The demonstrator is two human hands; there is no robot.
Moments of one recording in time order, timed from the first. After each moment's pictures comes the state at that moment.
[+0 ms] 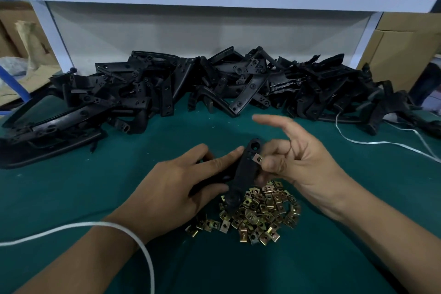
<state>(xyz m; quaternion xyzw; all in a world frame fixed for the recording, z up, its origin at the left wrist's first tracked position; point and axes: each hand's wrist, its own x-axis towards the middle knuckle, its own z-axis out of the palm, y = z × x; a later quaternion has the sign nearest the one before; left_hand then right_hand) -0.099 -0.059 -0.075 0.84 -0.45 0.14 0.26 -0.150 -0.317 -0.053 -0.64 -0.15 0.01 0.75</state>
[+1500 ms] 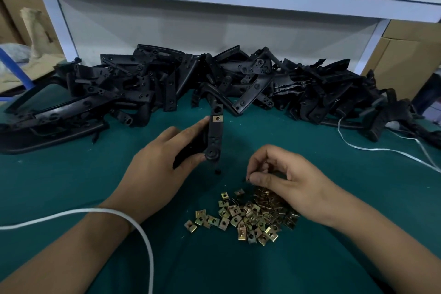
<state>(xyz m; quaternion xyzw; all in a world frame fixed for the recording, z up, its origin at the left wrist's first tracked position) -0.082 -0.046 -0.086 0.88 -0.30 0.17 0.34 -0.154 -0.316 -0.062 -0.85 -0.15 0.01 0.50</state>
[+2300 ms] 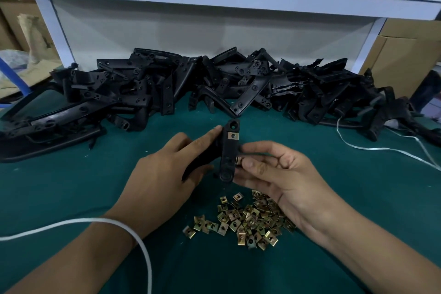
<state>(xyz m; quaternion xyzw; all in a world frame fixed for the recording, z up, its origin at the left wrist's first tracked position) -0.095 -0.058 -0.076 0.90 -0.31 0.20 0.23 -0.155 -0.288 -0.063 -0.57 -0.04 0.03 0.82</state>
